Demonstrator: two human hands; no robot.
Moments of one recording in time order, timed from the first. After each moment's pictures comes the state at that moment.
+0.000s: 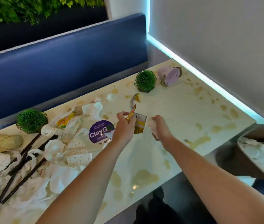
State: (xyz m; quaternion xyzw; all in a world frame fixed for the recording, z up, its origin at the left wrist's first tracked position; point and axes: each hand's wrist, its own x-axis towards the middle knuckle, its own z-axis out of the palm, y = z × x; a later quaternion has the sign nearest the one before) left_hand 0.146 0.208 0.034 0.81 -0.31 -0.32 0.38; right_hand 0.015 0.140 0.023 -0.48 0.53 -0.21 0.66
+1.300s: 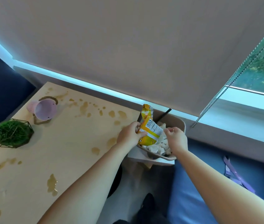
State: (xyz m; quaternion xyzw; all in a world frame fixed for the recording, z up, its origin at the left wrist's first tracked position) left_hand -0.229 -0.008 -0.013 0.61 -0.67 -0.41 0.09; right_hand -0.403 0.047 -0.036 -0.32 0.84 -0.27 0.35
